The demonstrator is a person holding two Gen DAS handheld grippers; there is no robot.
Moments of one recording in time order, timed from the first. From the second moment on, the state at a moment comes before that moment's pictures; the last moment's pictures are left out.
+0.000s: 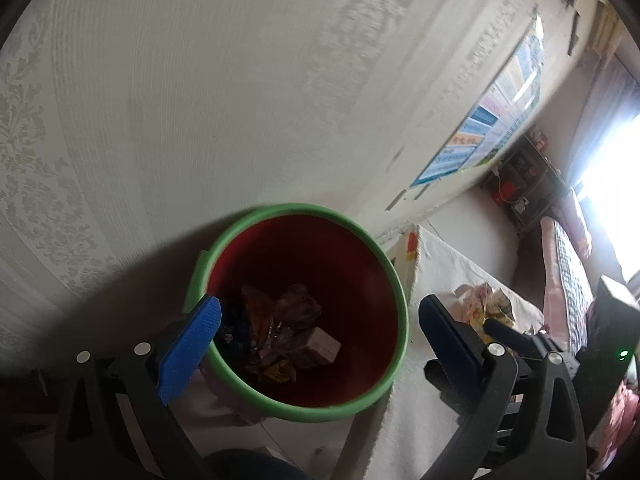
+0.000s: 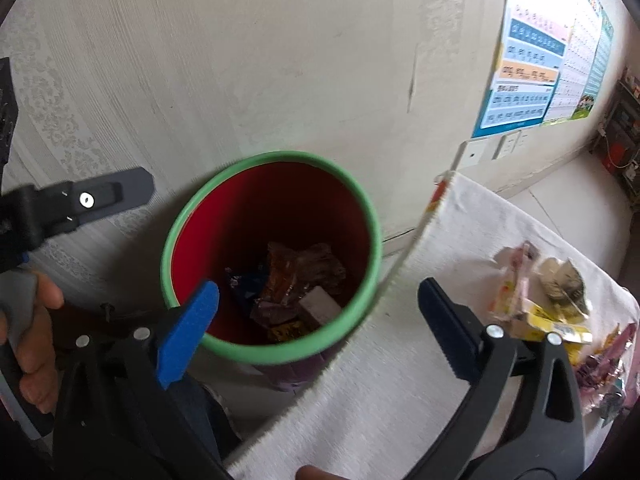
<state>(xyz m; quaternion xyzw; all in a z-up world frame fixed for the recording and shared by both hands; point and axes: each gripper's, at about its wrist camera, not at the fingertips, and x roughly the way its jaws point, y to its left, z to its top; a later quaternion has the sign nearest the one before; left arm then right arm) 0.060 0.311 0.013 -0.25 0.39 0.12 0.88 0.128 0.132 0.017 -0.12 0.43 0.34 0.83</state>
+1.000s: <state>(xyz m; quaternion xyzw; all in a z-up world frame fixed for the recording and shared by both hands) 0.095 0.085 0.003 -0.14 0.44 -0.05 0.88 0.115 -0.178 0.003 -0.02 0.46 0.10 0.88</state>
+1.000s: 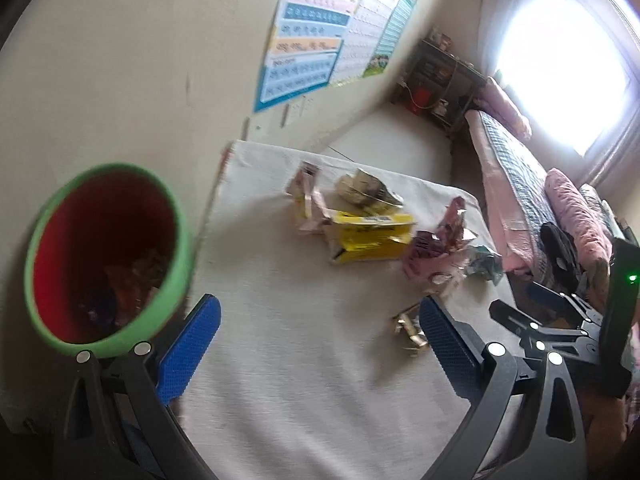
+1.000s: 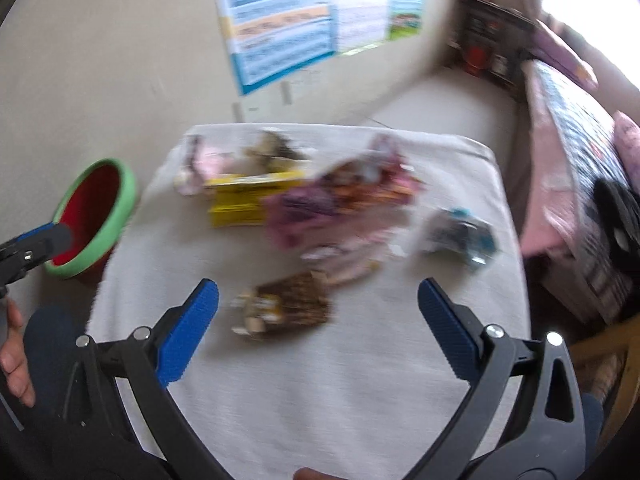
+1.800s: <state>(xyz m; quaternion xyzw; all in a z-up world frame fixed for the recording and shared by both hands) 0.221 0.069 -0.052 -0.12 0.51 -0.05 0.85 0.203 -0.279 -0.057 -0.02 0.49 0.02 0.87</state>
